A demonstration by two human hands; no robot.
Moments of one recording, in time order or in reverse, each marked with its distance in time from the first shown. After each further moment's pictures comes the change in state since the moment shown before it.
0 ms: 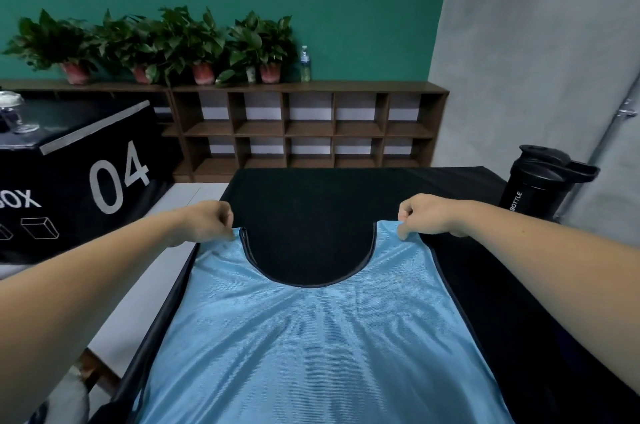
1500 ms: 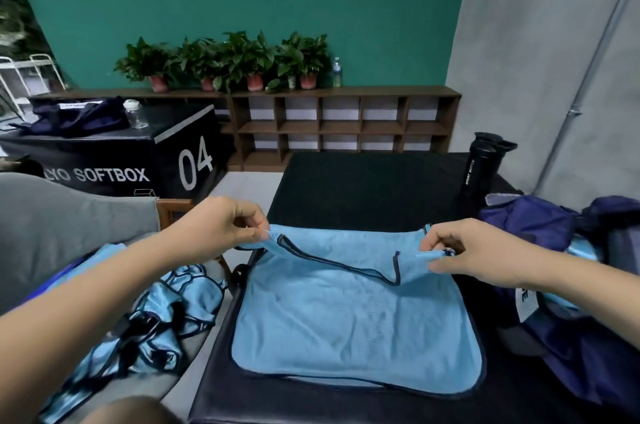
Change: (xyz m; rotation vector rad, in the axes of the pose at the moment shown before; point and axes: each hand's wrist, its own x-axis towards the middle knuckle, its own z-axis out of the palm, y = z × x) left_hand -0.436 0.028 -0.029 -0.005 0.188 0.395; right_hand -0.402 -0.024 0.076 0.155 0.015 -0.453
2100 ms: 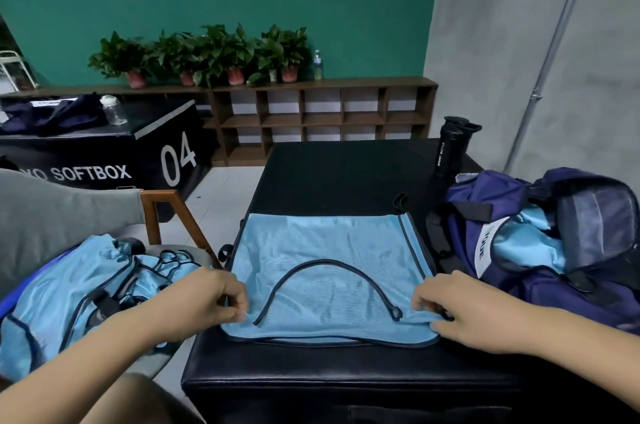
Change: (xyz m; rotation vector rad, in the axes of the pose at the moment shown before) left_hand -0.085 -0.022 0.084 0.154 -0.272 0.110; right_hand -0.095 0.035 0.074 -0.565 -0.104 -0.088
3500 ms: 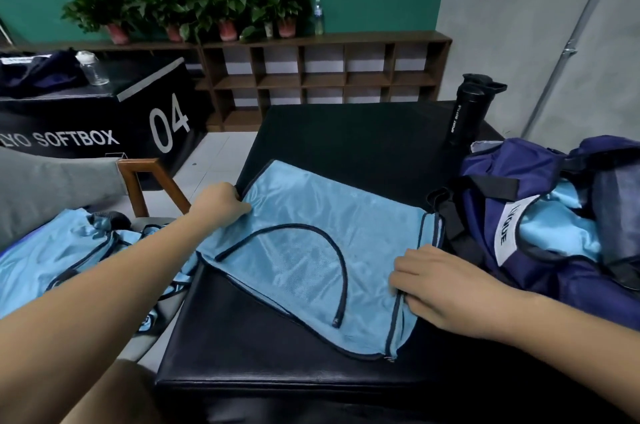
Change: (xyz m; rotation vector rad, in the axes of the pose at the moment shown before) left_hand 0.170 -0.076 -0.001 -0.028 0.206 -0.665; right_hand 0.053 0.003 0.024 -0.259 0.110 -0.284
